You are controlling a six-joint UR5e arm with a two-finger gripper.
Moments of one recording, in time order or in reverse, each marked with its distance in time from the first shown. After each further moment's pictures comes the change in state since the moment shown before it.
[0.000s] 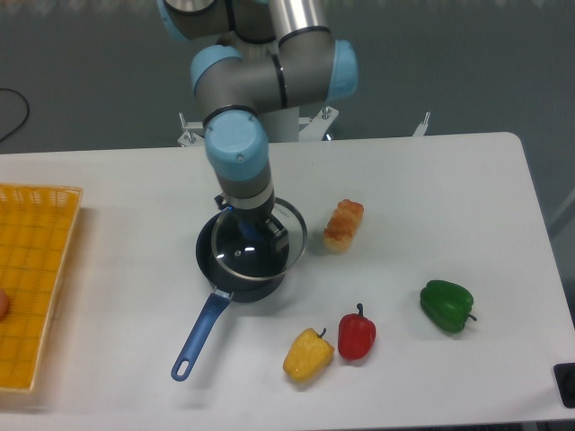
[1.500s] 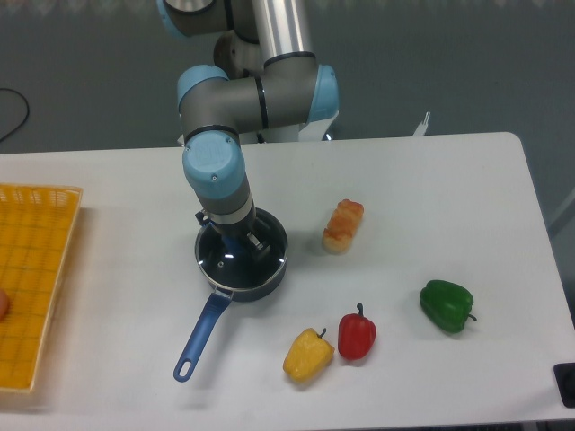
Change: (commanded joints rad) arm -0.124 -0.075 -0.012 0.123 -0.002 -0.146
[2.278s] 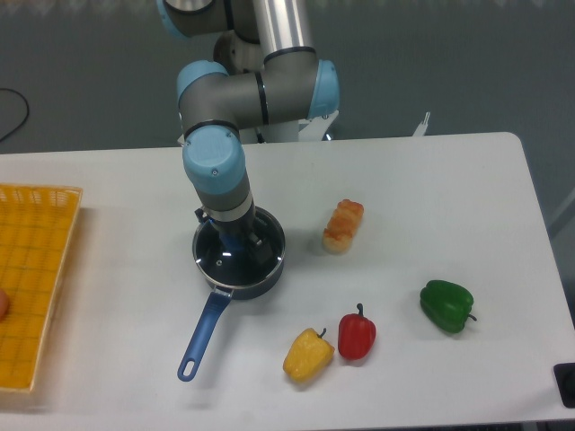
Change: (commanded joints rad) arm 0.000 -0.002 -0.003 -0.002 0.002 -0.006
